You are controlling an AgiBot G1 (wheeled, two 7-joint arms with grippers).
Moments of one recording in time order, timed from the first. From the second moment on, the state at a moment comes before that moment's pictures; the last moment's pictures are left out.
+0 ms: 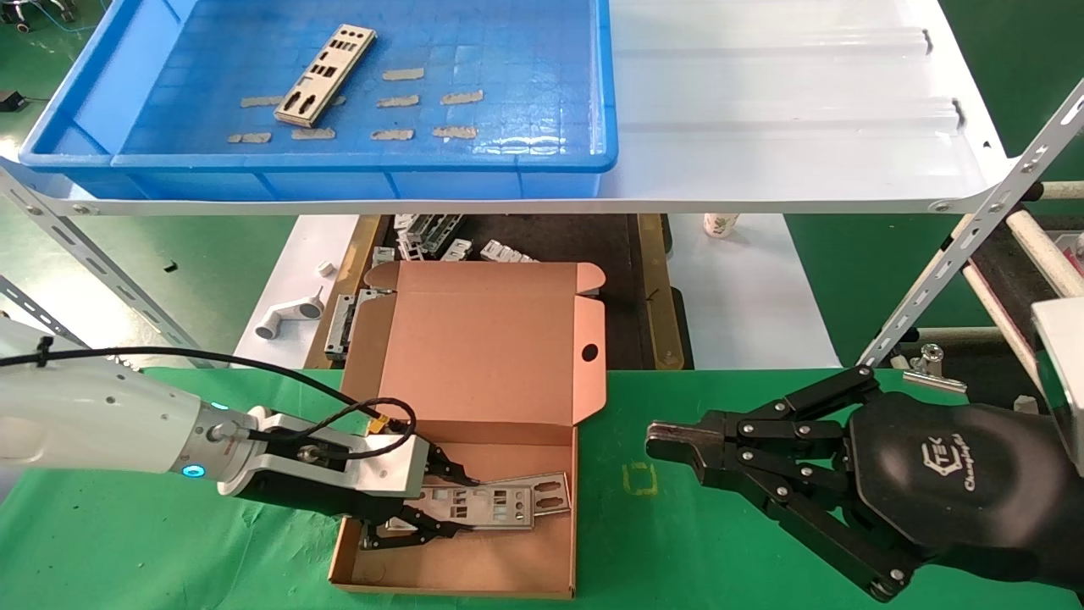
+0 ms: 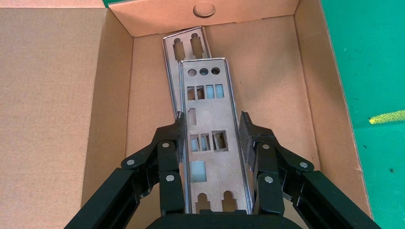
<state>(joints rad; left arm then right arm) -1.53 1.01 0.93 -0.56 1.32 1.36 0.39 1.11 -0.56 -0.42 1.25 -0.63 -1.44 0.11</state>
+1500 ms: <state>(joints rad) -1.33 0.81 0.60 -0.89 1.00 1.48 0.11 1.11 -0.56 -0.42 1.25 -0.63 -1.44 0.11</state>
